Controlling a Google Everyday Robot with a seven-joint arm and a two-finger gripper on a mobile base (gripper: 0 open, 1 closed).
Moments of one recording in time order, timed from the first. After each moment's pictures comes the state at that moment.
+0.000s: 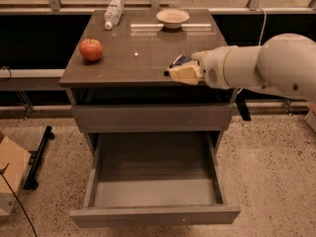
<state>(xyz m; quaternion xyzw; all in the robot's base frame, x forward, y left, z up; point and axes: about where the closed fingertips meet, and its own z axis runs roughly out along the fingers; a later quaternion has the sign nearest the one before) 0.615 -0.089 0.913 -0.31 0.78 0.16 0.52</state>
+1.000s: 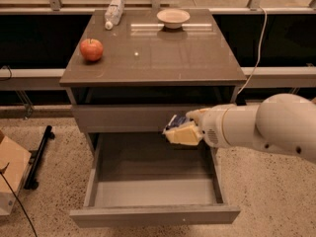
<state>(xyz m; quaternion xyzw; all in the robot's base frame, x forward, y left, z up) 0.505 -0.083 0.812 -0.33 0.83 0.18 0.42</state>
